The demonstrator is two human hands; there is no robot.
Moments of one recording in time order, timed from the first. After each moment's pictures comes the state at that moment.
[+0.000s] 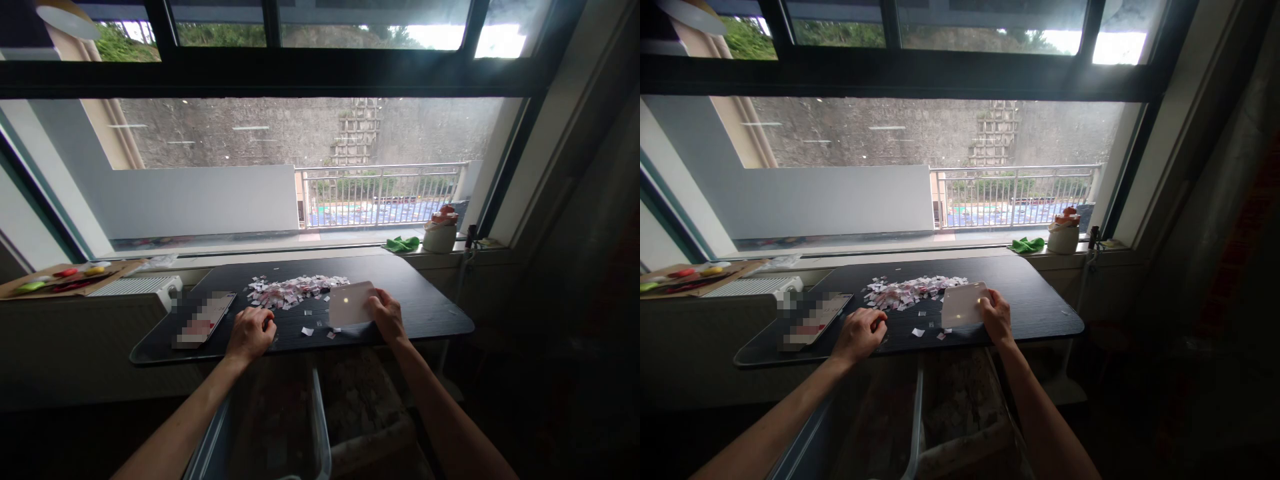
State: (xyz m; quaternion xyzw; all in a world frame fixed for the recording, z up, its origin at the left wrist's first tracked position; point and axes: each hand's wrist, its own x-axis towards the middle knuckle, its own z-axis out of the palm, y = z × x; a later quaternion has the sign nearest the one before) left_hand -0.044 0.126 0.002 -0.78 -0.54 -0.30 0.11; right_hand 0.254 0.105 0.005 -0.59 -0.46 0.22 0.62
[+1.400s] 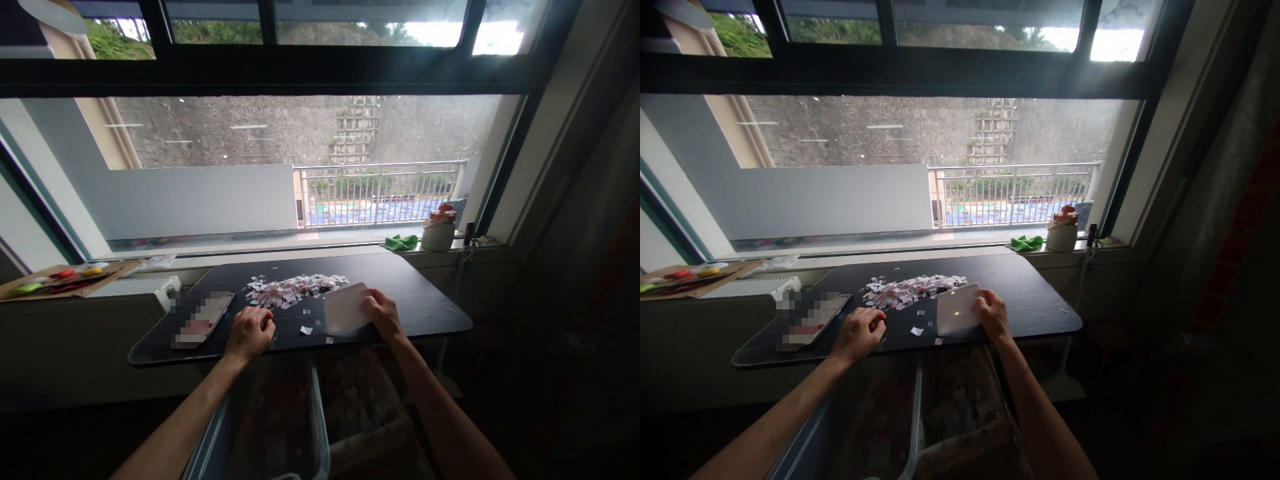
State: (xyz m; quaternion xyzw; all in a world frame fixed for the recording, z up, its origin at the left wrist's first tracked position) left_hand -0.045 0.128 0.001 -0.78 -0.54 -0.29 0.10; right_hand 0.251 0.101 0.010 -0.58 -0.48 0.27 0.60
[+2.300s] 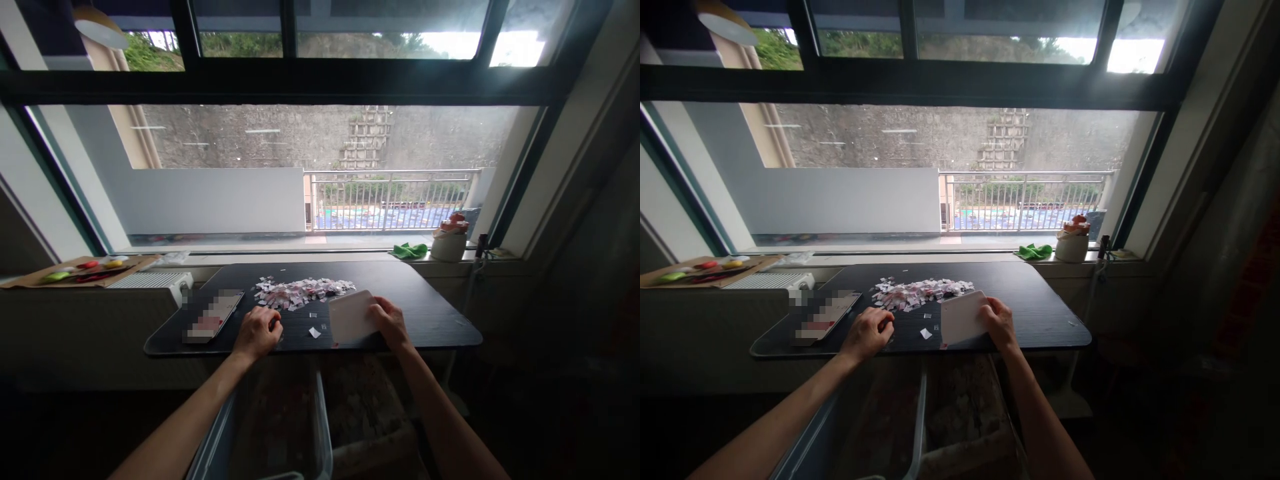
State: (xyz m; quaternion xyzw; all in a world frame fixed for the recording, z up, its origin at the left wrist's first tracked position) left_hand -0.043 0.125 0.002 -0.78 -0.53 -0.31 0.08; right_hand 0.252 0.101 0.010 -0.56 -0.48 0.30 0.61
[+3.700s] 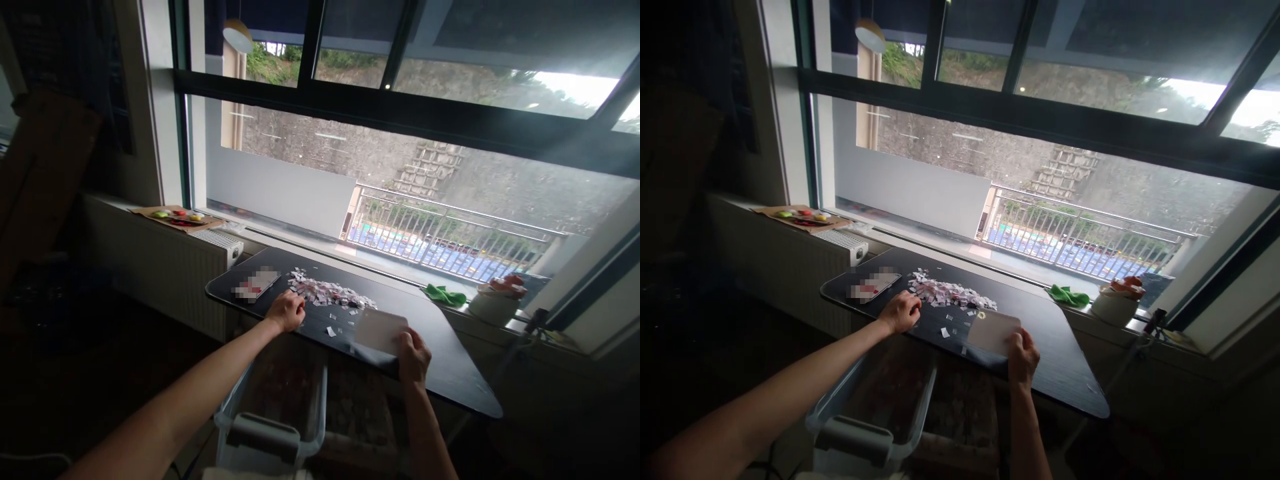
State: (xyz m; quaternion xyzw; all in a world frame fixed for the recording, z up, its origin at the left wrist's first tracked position) left_hand -0.033 0.121 0.003 -0.76 -0.58 -0.31 0.06; right_hand 0.270 0.103 -0.002 -0.62 -0.42 0.21 0.63
